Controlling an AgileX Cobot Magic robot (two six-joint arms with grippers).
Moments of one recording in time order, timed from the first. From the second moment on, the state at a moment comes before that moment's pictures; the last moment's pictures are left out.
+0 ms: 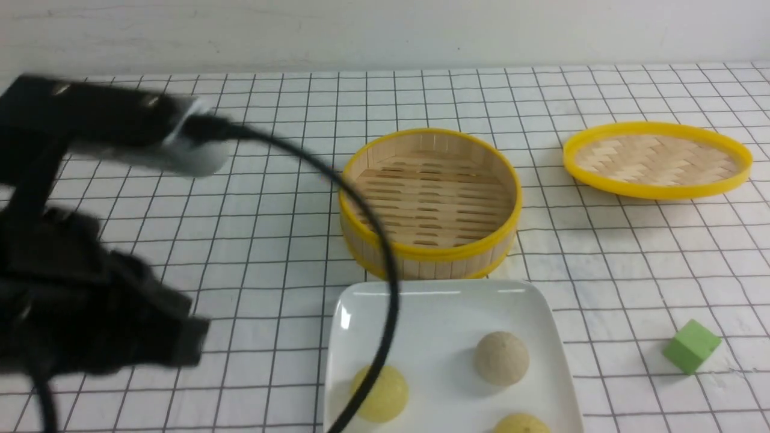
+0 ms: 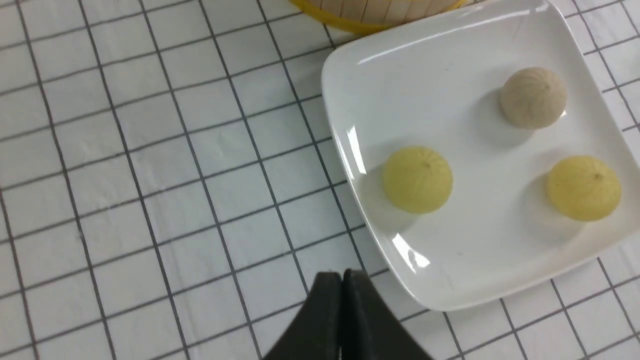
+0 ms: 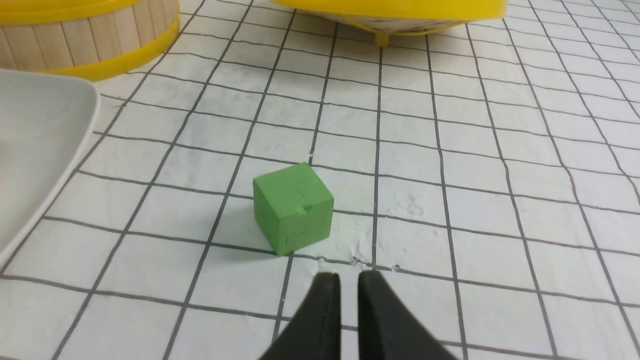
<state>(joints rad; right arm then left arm) 0.04 -0.01 0.02 0.06 0.41 -0.14 -0.72 0.81 -0.90 0.14 1.00 -0.42</state>
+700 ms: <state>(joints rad) 0.04 -0.01 0.02 0.06 0.41 -0.14 -0.72 0.50 -0.37 0.21 0.42 -0.74</state>
